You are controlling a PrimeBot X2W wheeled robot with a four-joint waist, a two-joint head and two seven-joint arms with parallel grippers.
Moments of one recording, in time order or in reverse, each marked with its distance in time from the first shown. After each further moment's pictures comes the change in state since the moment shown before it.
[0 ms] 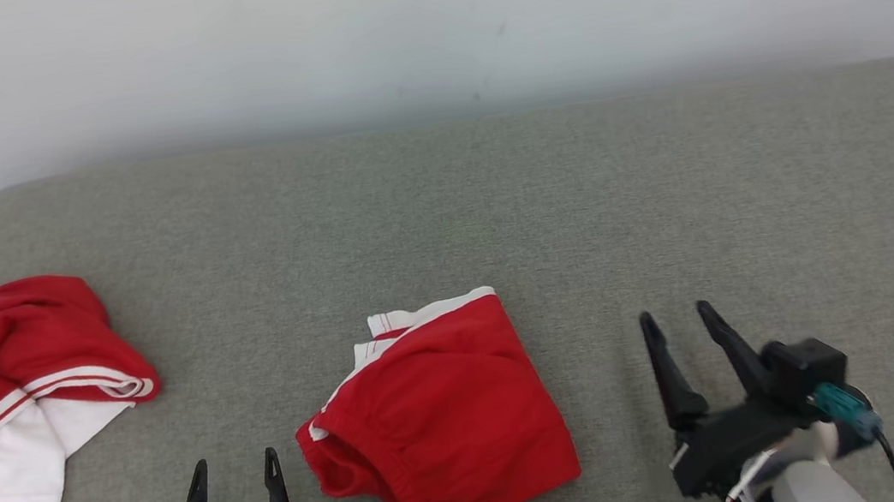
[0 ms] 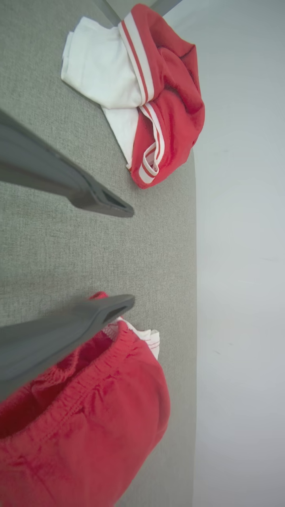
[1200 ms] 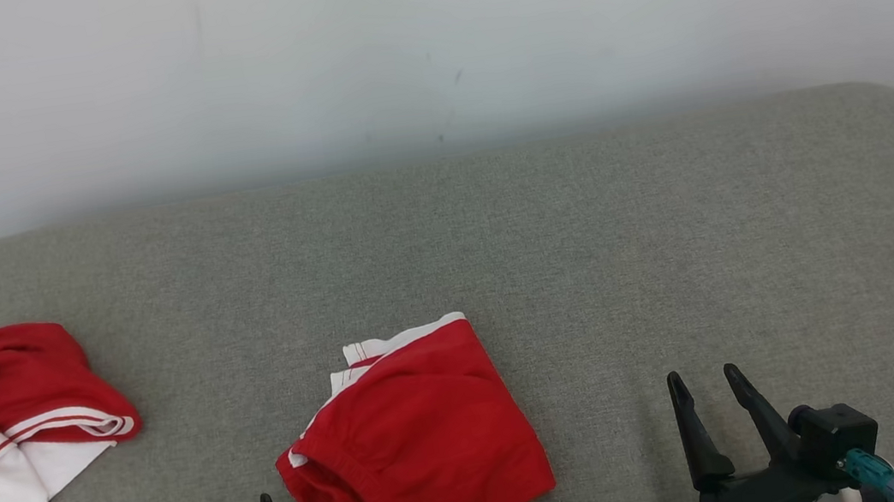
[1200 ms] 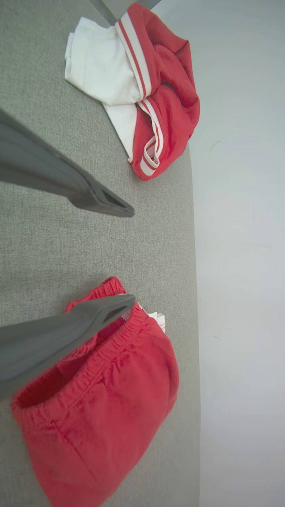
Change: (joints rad) left arm 0.098 0.000 0.034 -0.044 0.032 -0.017 0.000; right arm 0.166 0.009 -0.041 -0.090 0.021 0.000 0.000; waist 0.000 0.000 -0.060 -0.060
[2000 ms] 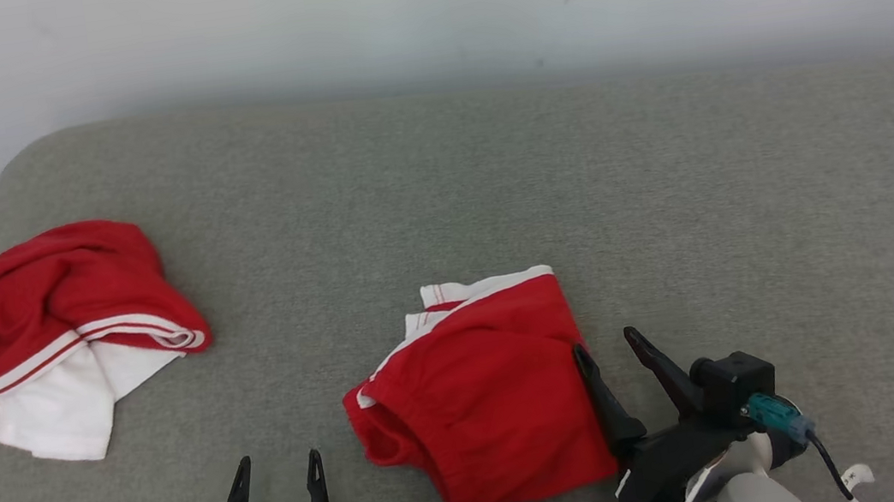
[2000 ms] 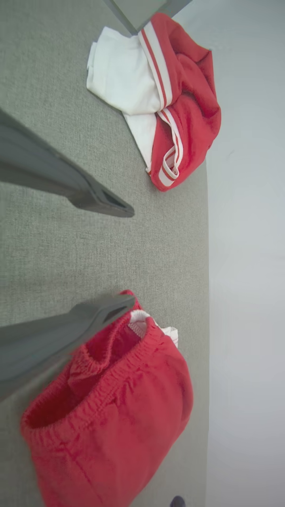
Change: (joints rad) left arm -0.064 0.000 -0.104 -0.007 -0.021 0.000 0.000; right arm -0.173 0.001 0.207 0.117 0.067 0.000 0.000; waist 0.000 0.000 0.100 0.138
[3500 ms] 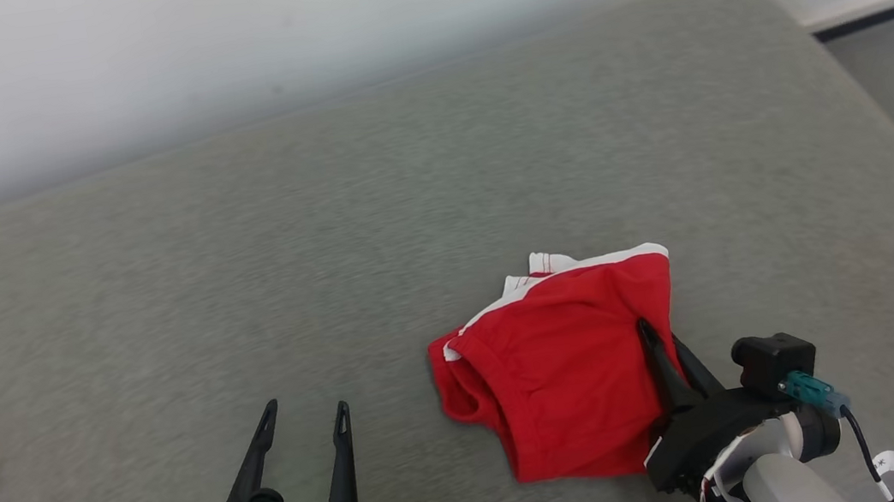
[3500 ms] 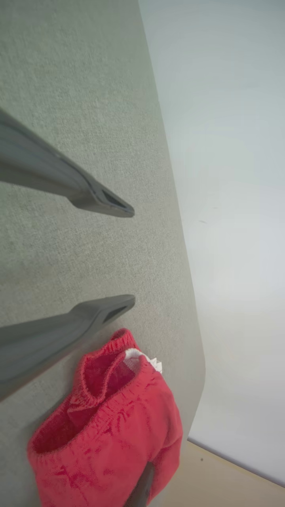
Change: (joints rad) left arm -0.067 -0.001 -0.028 -0.024 0.038 -0.071 0.000; right arm -0.070 -0.001 -0.129 0.141 0.029 0.000 -0.002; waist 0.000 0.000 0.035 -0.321
